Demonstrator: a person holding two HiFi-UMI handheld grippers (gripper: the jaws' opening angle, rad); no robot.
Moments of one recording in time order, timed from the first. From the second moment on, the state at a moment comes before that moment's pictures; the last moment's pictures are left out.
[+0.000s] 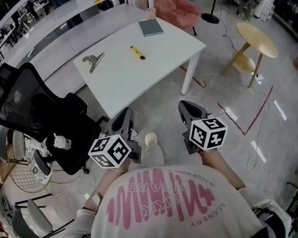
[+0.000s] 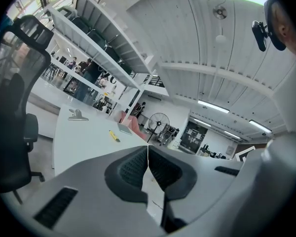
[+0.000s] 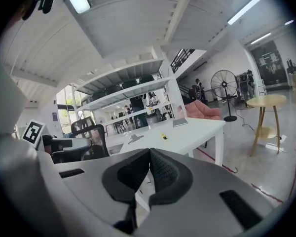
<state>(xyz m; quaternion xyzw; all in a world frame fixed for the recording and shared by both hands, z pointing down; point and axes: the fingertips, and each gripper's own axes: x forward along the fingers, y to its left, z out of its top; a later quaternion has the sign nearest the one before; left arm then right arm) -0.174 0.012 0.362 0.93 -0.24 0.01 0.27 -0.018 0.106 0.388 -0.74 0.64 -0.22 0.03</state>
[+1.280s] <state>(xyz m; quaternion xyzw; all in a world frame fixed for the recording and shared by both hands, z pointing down) 0.065 -0.289 0.340 0.94 -0.20 -0.01 0.27 0.212 -0.193 0.353 -0.75 0.63 -0.19 0.04</state>
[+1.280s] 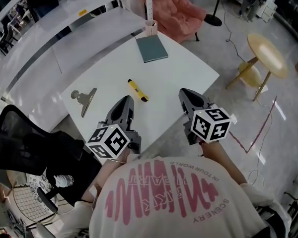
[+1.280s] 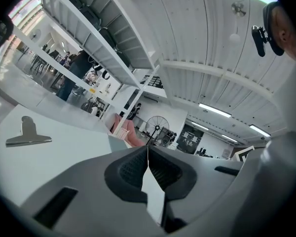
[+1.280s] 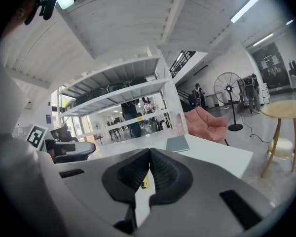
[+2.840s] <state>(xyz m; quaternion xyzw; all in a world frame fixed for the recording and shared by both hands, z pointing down) 0.142 -0.406 0.434 0.82 -0.47 0.00 0.33 0.337 -0.383 0.405 -0.58 0.77 -0.25 -0.03</state>
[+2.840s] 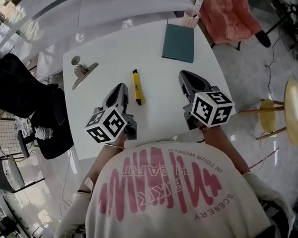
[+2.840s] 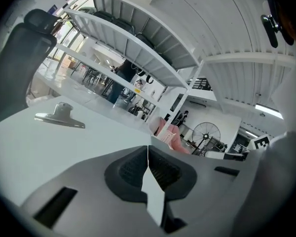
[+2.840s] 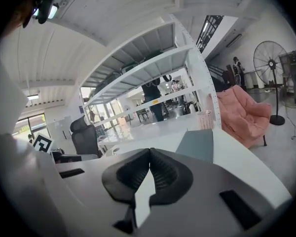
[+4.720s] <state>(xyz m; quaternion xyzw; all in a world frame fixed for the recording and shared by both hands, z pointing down) 0.196 -0.457 0.575 0.74 -0.51 0.33 0.28 0.439 -0.445 0.476 -0.51 0.80 -0.33 -0.04</state>
